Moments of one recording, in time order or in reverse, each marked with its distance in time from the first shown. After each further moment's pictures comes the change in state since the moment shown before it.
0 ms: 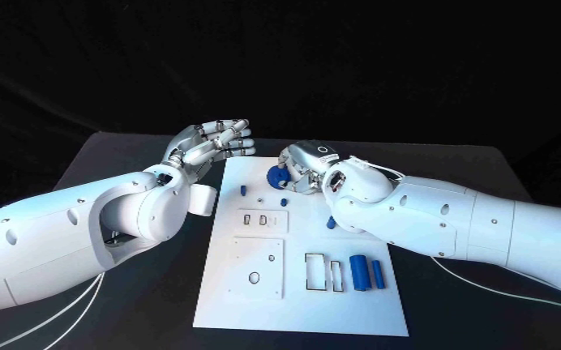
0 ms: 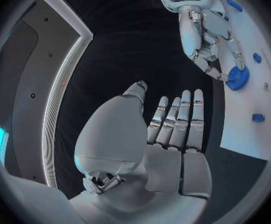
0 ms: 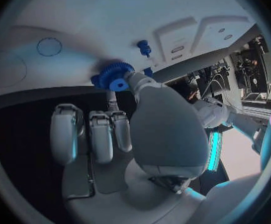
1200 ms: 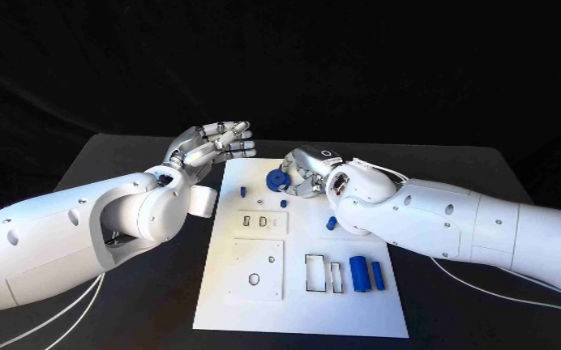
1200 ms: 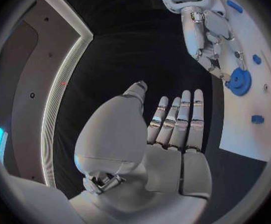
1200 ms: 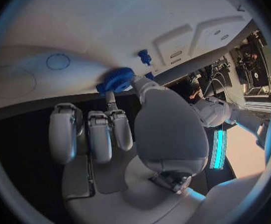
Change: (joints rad) left arm 0.000 0.001 0.000 -0.006 0.000 0.012 -0.007; left_hand 0.000 0.000 0.000 0.000 0.000 0.000 0.000 0.000 0.000 -0.004 0.004 0.000 0.000 -0.004 0.004 -0.004 0.000 0.000 0.000 0.000 -0.004 -0.001; right arm -0.002 -0.014 -0.001 0.001 0.059 0.047 0.002; right_hand -0.136 0.012 -0.066 0.020 0.012 -0.060 0.024 -0.063 -0.029 -0.011 0.018 -0.018 0.000 0.000 0.021 0.000 0.000 0.000 0.000 0.021 -0.008 0.000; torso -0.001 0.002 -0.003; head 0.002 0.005
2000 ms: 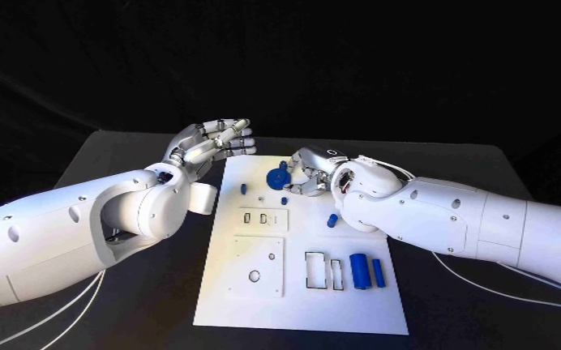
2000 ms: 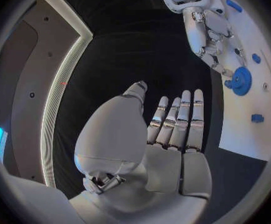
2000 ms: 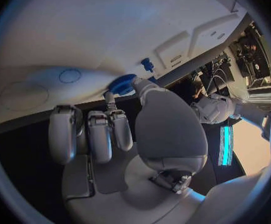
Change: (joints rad) left arm 0.000 0.000 0.000 -0.002 0.000 0.001 -0.001; left_hand 0.000 0.000 0.000 0.000 0.000 0.000 0.000 0.000 0.000 -0.004 -0.004 0.000 -0.001 0.000 0.000 0.000 0.000 0.000 0.000 0.000 0.000 -0.001; right arm 0.002 -0.020 0.000 0.002 0.064 0.048 -0.004; right_hand -0.020 0.018 -0.006 -0.001 0.010 -0.002 -0.002 -0.005 -0.005 0.003 0.003 0.000 0.000 0.000 0.000 0.000 0.001 0.000 0.004 0.004 0.000 0.001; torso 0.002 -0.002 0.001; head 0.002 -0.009
